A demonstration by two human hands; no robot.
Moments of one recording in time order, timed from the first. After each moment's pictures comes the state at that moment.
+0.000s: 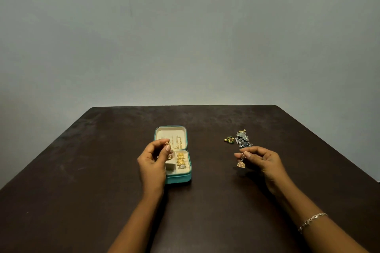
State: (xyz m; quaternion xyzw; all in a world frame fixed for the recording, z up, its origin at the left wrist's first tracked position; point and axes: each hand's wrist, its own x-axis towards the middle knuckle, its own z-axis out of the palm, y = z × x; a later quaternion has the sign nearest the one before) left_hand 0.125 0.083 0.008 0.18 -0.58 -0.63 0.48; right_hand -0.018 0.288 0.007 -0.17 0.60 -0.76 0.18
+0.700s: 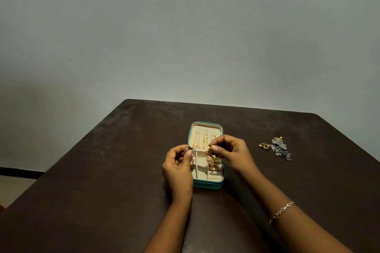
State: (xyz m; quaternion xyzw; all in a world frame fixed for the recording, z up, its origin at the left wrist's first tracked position) left_hand 0.130 0.067 -0.017 0.28 -0.53 -0.60 0.53; right_hand 0.049 0.158 0.040 -0.37 0.64 -0.65 0.19
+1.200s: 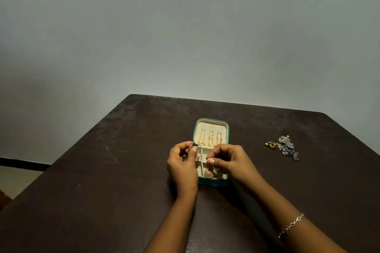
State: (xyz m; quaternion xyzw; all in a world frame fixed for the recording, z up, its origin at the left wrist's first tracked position) left_hand 0.128 0.061 -0.018 0.30 -0.52 -0.60 0.53; right_hand 0.060 0.157 0.031 -0.39 0.72 -0.54 0.21
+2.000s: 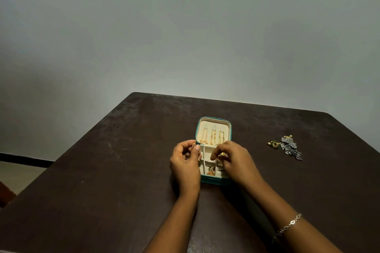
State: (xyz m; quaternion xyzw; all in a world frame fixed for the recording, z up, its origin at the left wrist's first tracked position) left_hand 0.132 0.065 -0.015 0.30 -0.53 -0.61 0.51; right_hand 0.065 0.152 0.034 -0.43 0.85 -0.29 0.04
